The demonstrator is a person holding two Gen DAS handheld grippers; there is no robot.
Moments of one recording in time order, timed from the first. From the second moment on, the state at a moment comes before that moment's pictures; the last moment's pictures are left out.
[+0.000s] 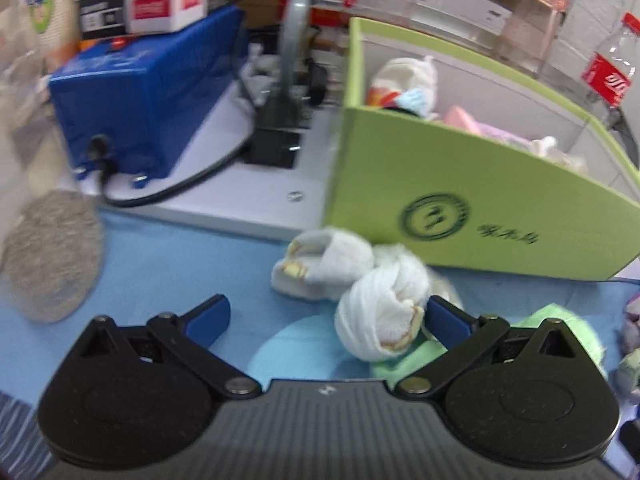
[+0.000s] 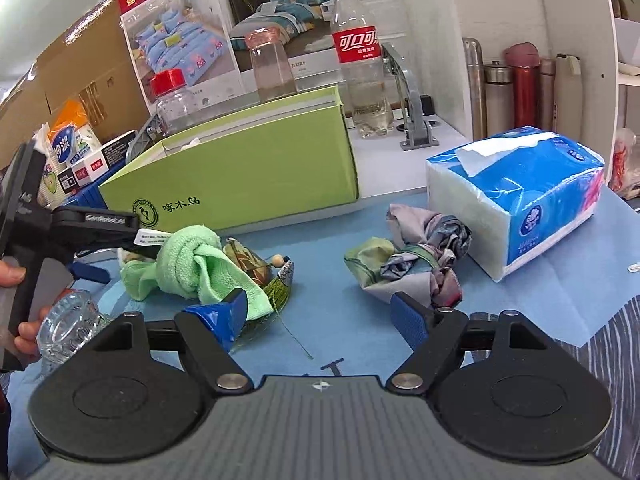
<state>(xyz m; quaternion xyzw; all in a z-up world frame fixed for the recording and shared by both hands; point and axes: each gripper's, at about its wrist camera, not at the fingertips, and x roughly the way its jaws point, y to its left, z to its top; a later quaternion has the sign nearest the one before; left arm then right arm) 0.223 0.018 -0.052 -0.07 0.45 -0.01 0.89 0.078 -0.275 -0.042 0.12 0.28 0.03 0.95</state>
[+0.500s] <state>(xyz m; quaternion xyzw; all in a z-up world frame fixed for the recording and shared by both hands) 0.129 0.104 -0.052 -0.08 0.44 0.06 0.89 0.077 -0.283 -0.030 0.11 0.26 0.00 0.96</state>
